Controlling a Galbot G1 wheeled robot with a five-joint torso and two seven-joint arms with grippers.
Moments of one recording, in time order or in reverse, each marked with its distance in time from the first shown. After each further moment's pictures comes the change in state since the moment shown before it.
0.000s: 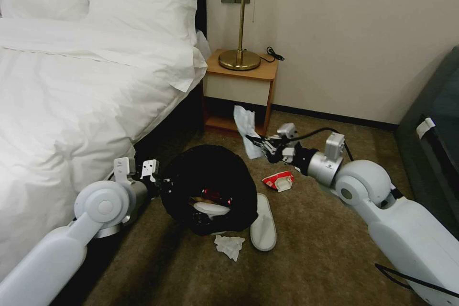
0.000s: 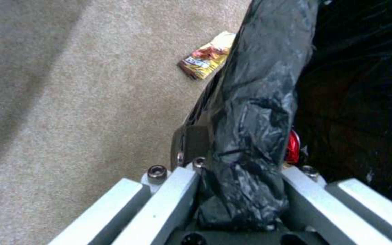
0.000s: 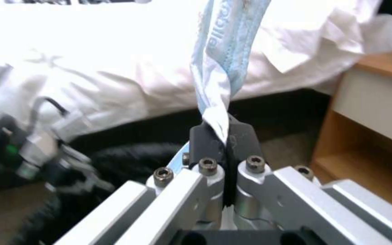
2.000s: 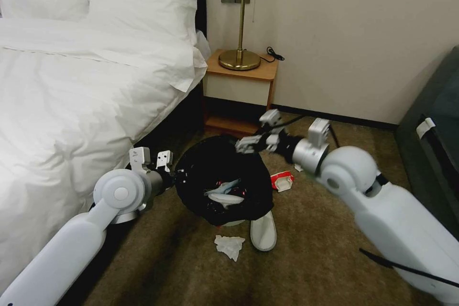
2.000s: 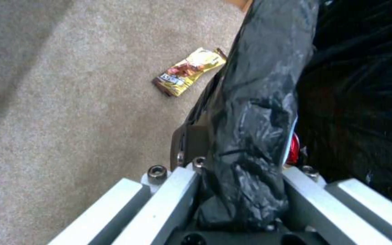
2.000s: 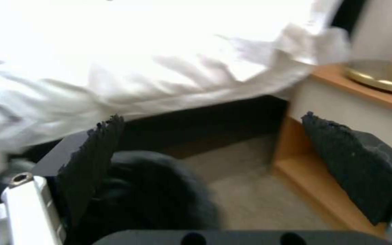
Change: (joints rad) left arm -0.095 -0.062 0.038 0.033 -0.023 0.000 -0.017; right arm 0.077 0.024 0.020 -0.074 -0.049 -0.041 0.077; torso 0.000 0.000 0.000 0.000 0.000
